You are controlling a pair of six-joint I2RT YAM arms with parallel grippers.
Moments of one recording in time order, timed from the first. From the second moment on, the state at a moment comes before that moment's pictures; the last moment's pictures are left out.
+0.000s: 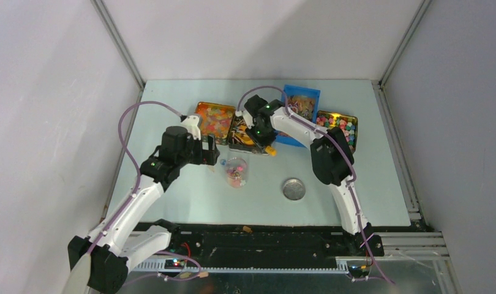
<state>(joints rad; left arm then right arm) -0.36 0.96 0.78 -0.42 0.03 -0.19 0.67 2.26 1.95 -0.98 -0.07 -0.08</state>
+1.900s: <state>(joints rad) -0.36 0.90 0.77 -0.42 -0.01 -0.19 0.70 1.84 1.62 -0.92 -0.01 -0.02</state>
